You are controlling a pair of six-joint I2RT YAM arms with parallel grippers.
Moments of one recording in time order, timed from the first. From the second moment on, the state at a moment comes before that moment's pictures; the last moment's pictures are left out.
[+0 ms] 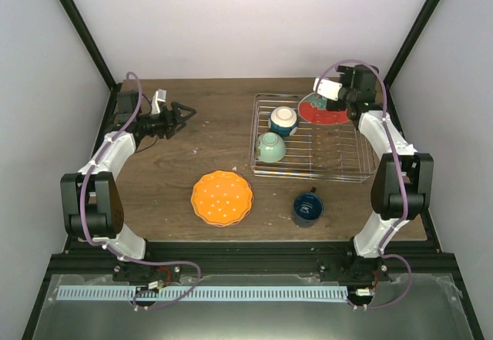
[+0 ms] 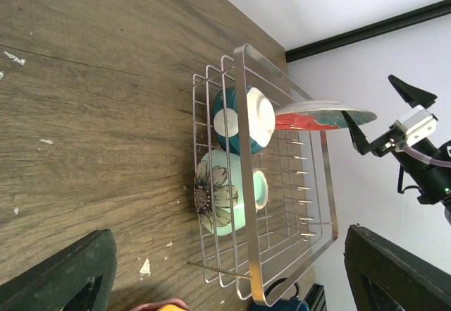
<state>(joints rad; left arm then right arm) 0.05 1.58 1.12 -0.21 0.92 -0.60 0.00 1.74 1.38 -0.07 -0.16 -1.43</state>
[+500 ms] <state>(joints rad) 0.03 1.62 1.13 -0.21 0.92 -0.61 0.00 1.53 1.27 -0.08 -0.18 -1.37</state>
